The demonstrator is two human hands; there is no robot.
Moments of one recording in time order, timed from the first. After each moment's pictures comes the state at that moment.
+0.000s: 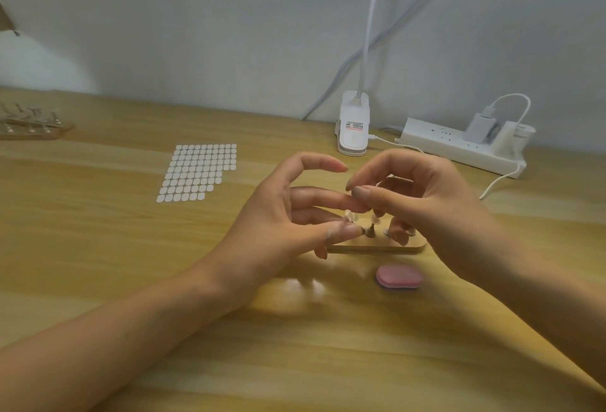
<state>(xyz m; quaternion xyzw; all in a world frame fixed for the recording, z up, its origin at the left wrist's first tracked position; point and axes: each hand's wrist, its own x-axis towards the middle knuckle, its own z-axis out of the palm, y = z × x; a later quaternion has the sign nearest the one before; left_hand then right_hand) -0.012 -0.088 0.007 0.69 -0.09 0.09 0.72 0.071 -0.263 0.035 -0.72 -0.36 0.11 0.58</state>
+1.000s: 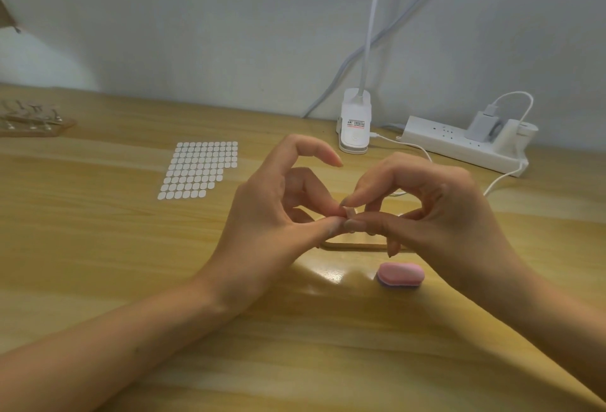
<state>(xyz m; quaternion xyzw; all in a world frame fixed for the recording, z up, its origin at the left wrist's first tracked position) -0.017 -0.088 0.007 0.75 -0.10 0.23 0.61 0.051 -0.262 0.035 -0.73 -0.44 -0.02 0.52</state>
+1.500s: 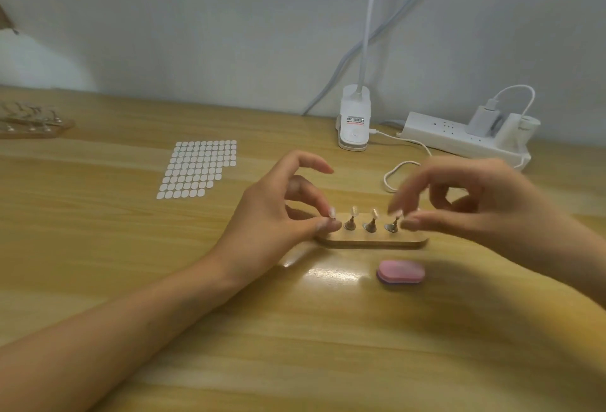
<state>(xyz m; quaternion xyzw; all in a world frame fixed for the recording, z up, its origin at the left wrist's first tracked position) 0.000 -0.080 -0.005 0.79 -0.03 0.16 0.59 0.085 -0.308 0.045 -0.79 -0.48 0.02 0.38</state>
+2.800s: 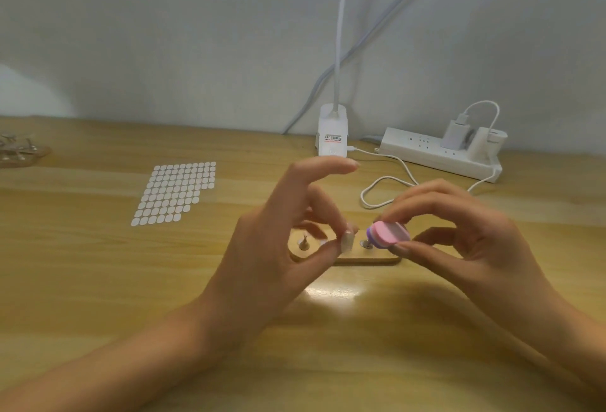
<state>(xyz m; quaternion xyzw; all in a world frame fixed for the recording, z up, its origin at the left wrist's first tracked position) -0.008 -0.110 0.008 0.80 -0.19 0.31 0.47 0.073 -0.324 0.014 -0.73 -0.45 -0.06 0.51</state>
